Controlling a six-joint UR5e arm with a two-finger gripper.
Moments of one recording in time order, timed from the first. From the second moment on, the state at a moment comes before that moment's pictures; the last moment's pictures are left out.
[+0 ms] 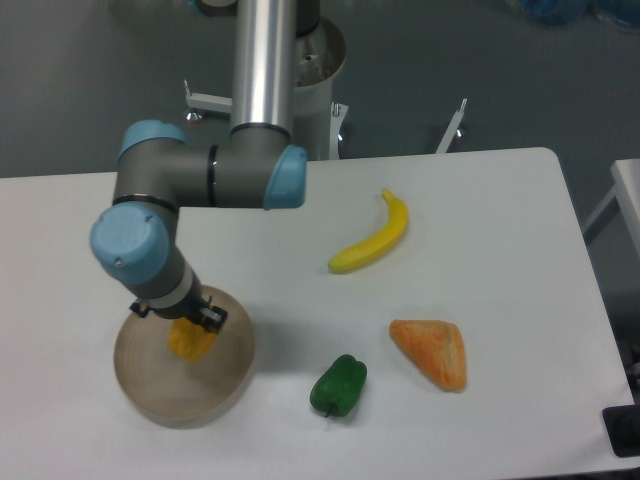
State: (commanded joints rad) arm 1.77 -2.24 -1.14 -1.45 1.63 0.45
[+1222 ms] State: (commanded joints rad) arm 1.76 -2.27 -1.15 -1.45 1.65 0.45
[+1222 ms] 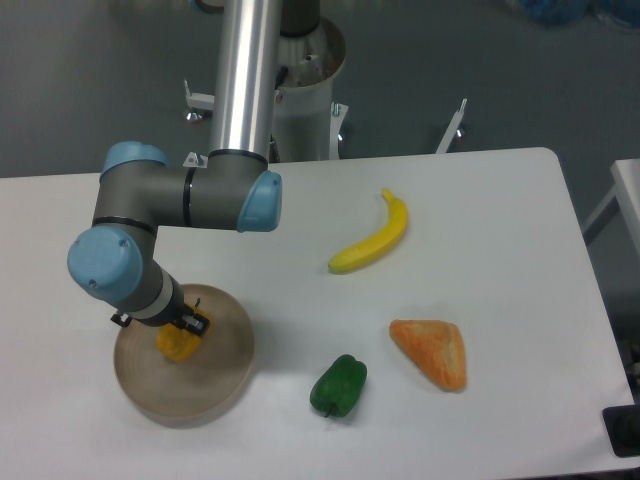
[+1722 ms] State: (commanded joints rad) arm 1.76 -2.24 -1.16 -1.45 1.64 0.46
